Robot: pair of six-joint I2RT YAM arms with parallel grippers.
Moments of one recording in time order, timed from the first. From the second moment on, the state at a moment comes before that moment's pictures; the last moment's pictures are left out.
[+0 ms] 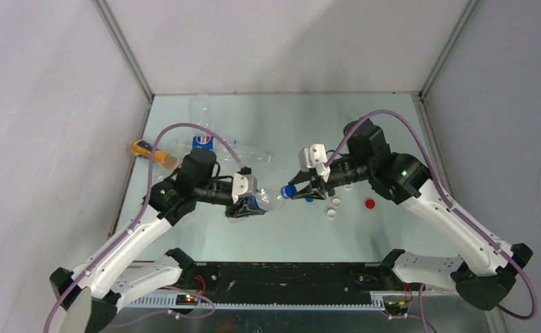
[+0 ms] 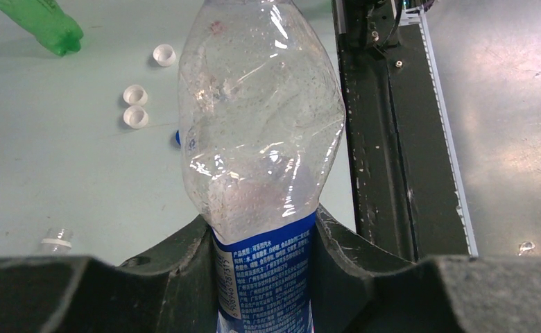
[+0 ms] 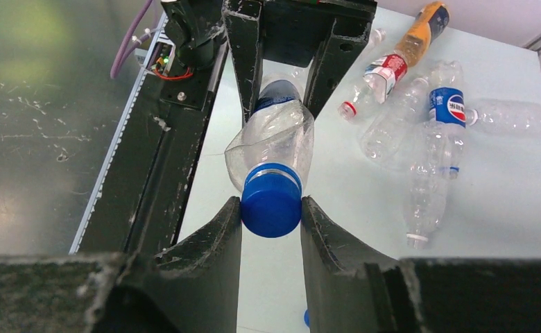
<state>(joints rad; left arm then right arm) -0.64 0.91 0.91 -0.58 0.84 0.54 0.77 1.14 1.32 -0.68 -0.83 -0.57</state>
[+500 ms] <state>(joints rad) -0.64 0.96 0.95 -0.65 0.91 0.48 0.78 1.16 1.35 -0.76 -0.83 -0.71</state>
